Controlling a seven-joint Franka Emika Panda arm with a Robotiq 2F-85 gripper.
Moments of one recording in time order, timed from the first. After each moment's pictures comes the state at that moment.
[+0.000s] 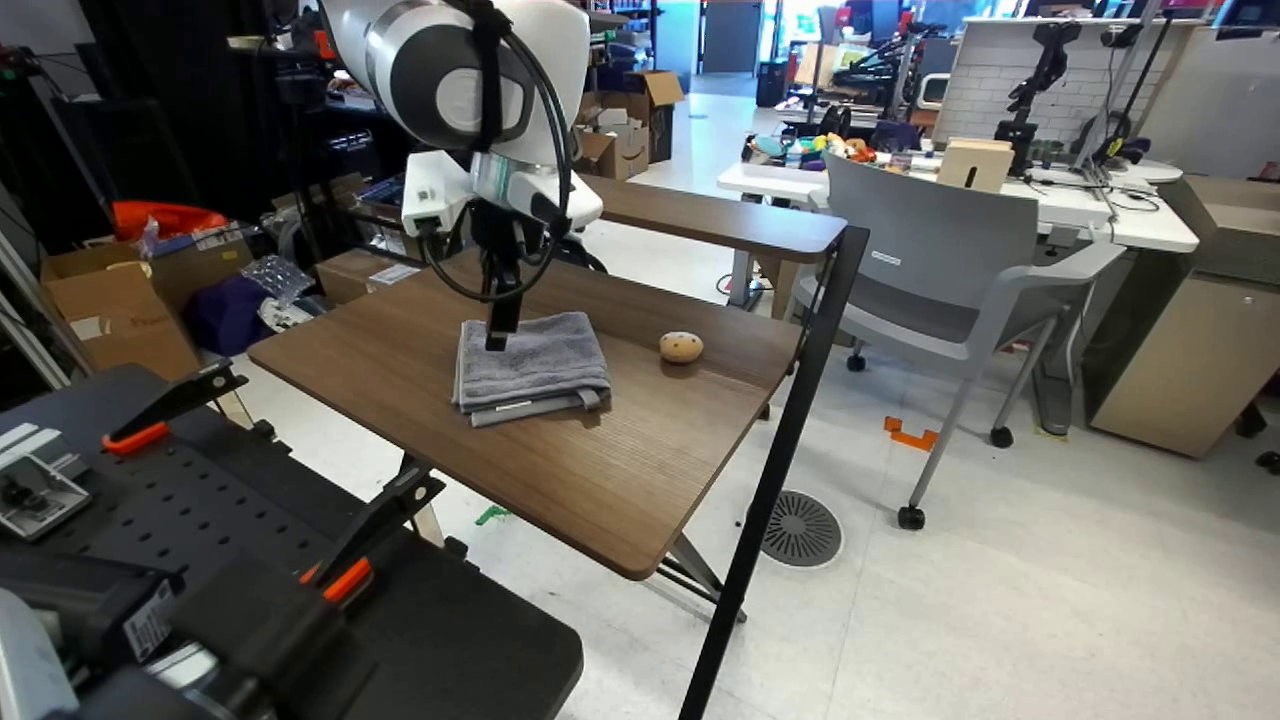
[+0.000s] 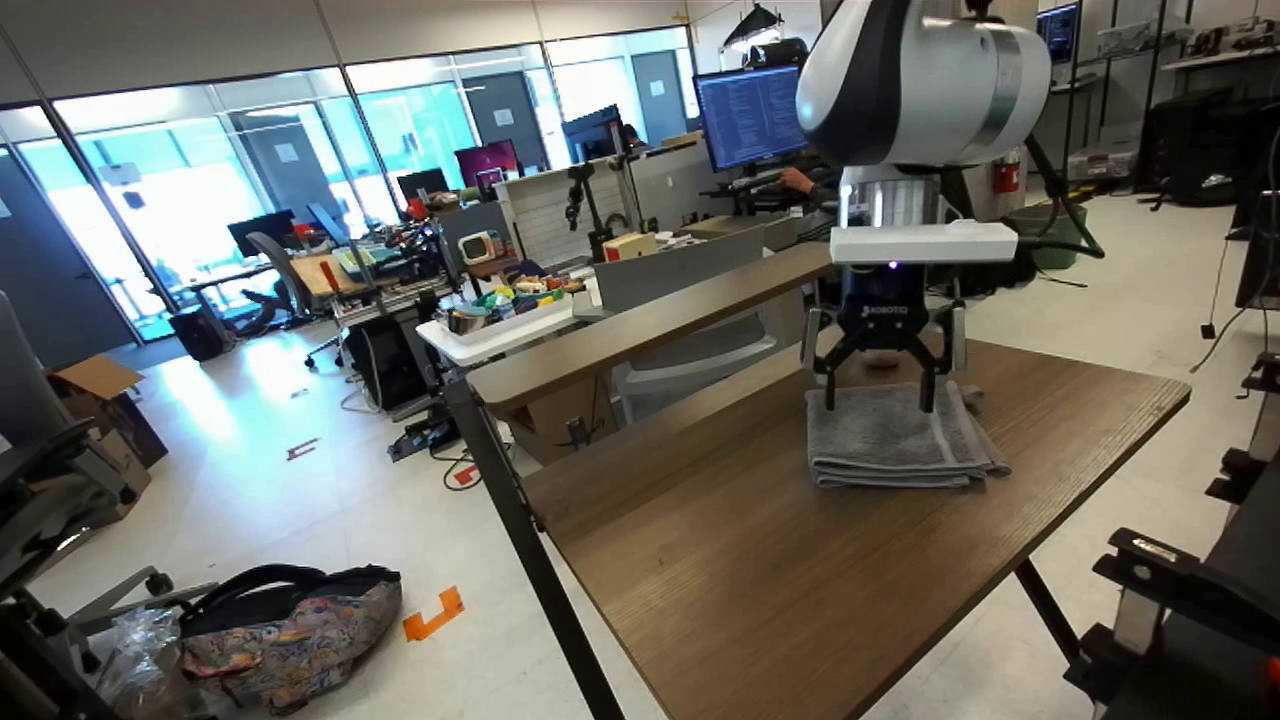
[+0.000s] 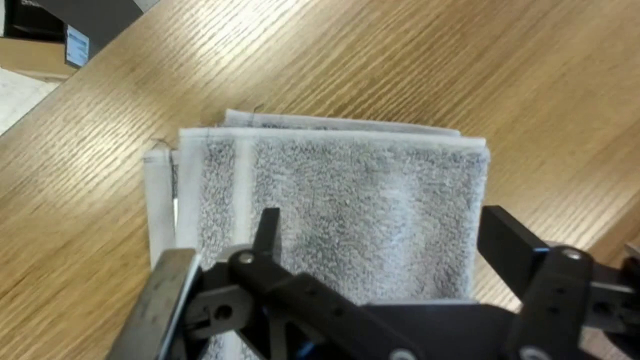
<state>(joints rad) -0.09 0.75 0.10 -1.88 0.34 2.47 0.40</state>
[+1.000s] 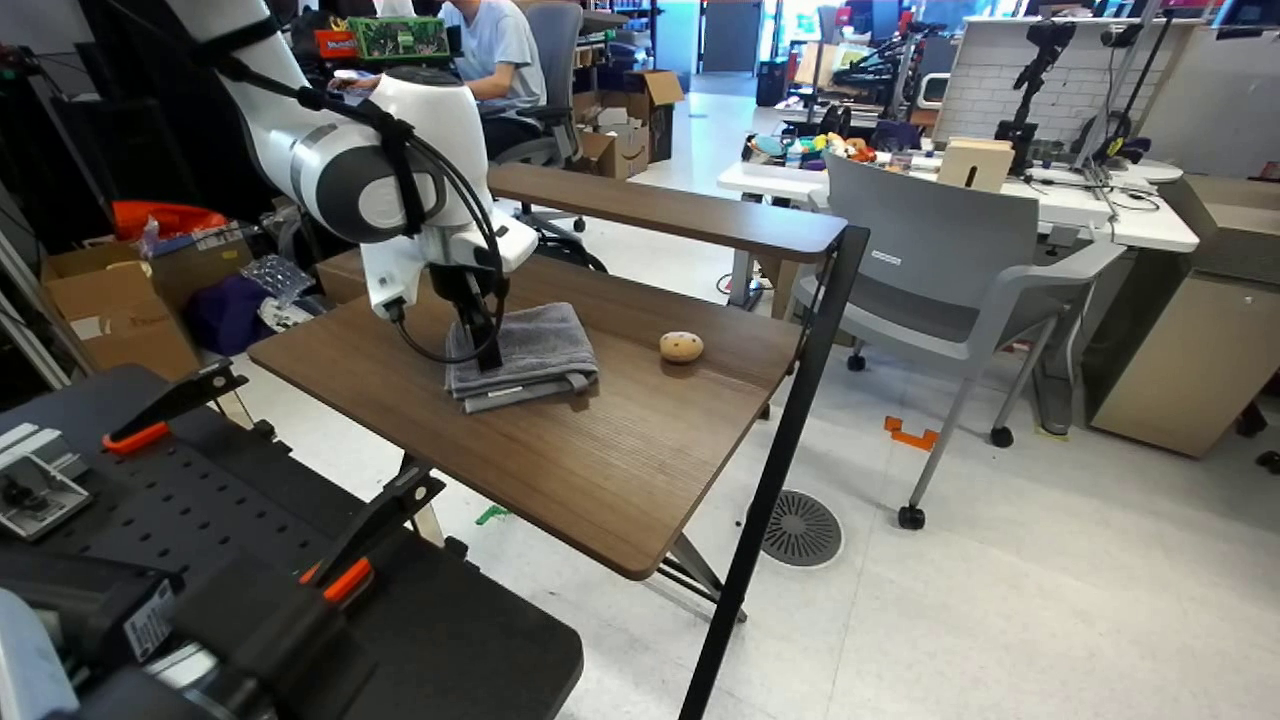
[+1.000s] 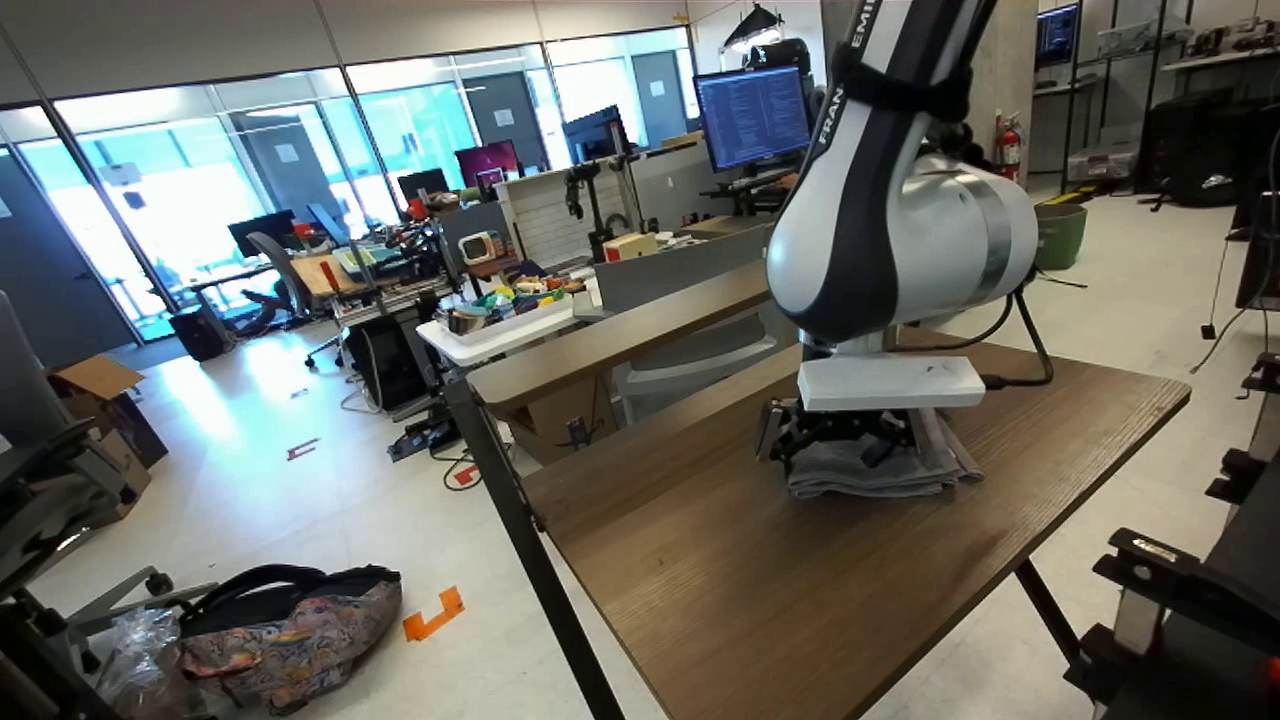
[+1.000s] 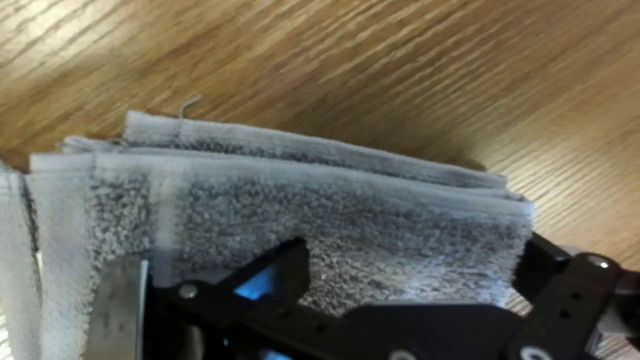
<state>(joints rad) 0.14 0.90 0.03 -1.90 0.33 2.90 0.37</state>
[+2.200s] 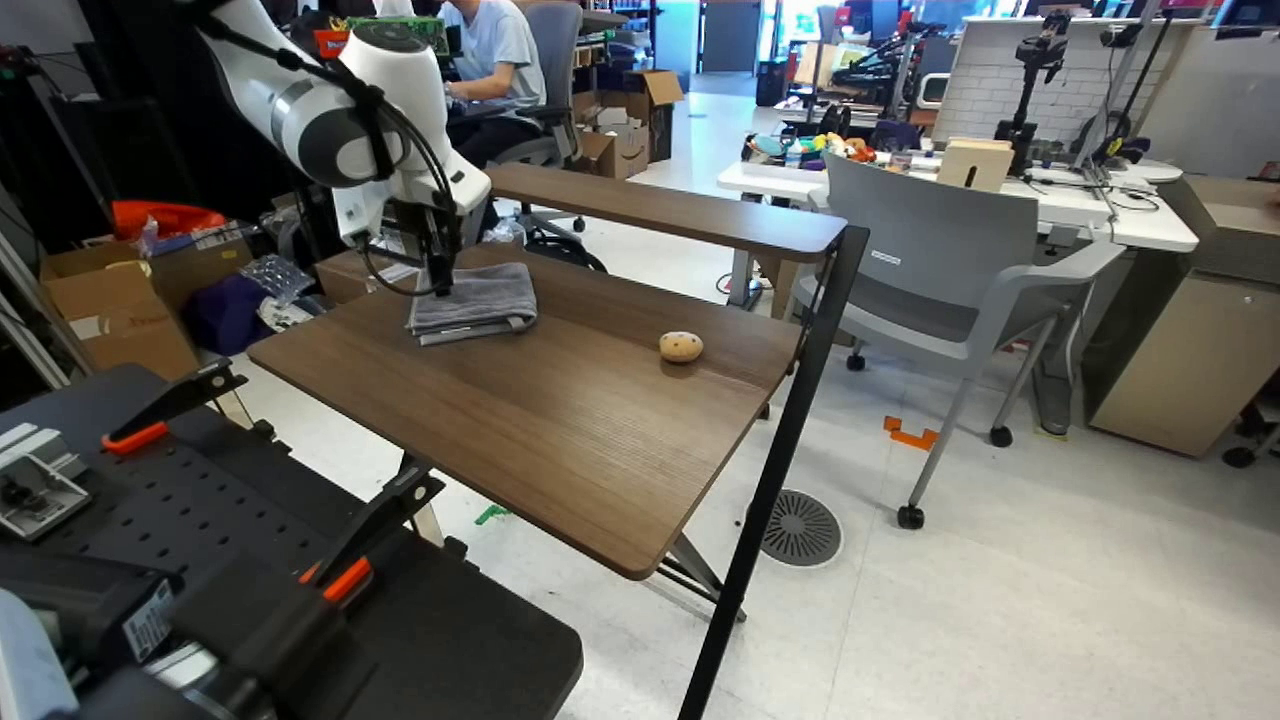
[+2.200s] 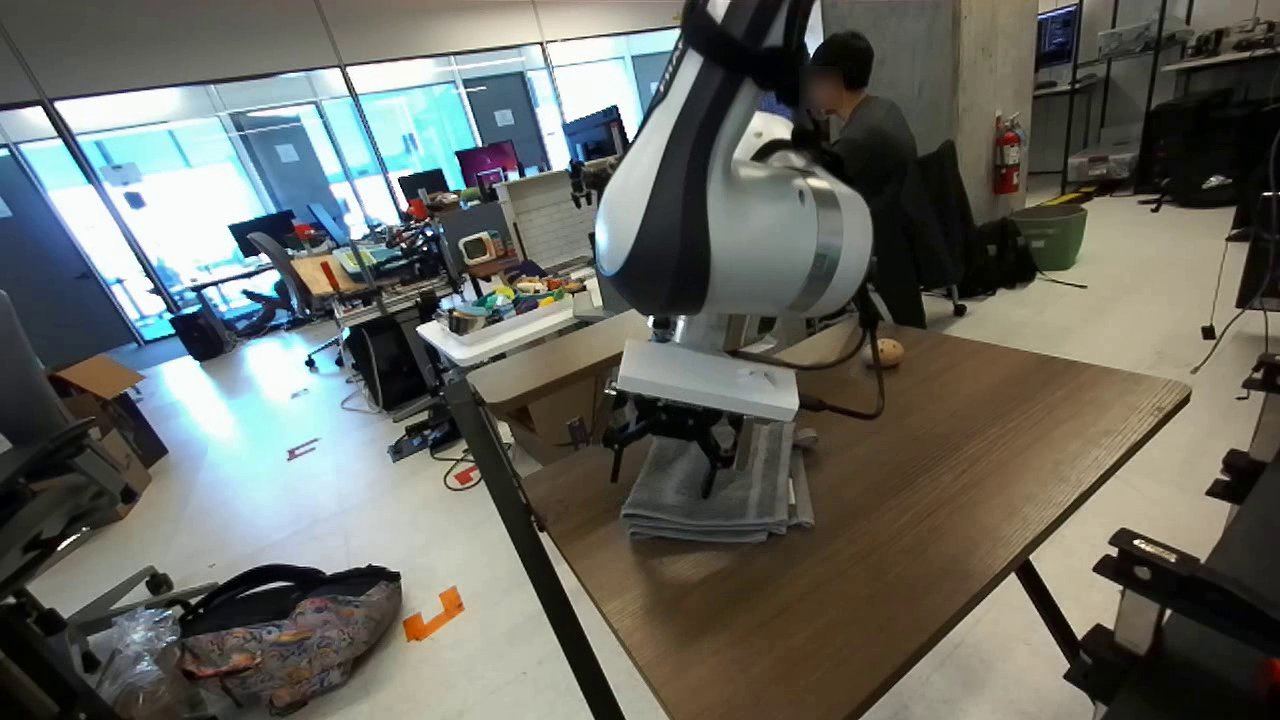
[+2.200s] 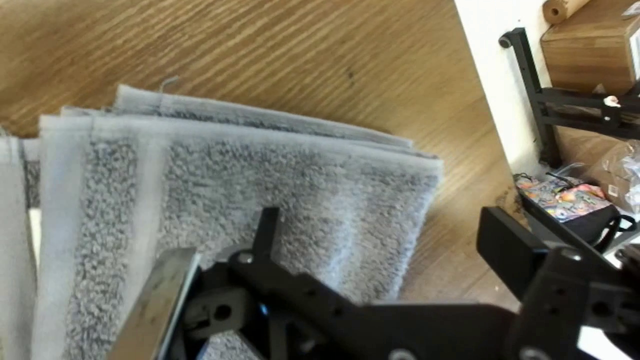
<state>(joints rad) 0.16 0.98 0.20 -1.64 0.40 2.88 0.43</state>
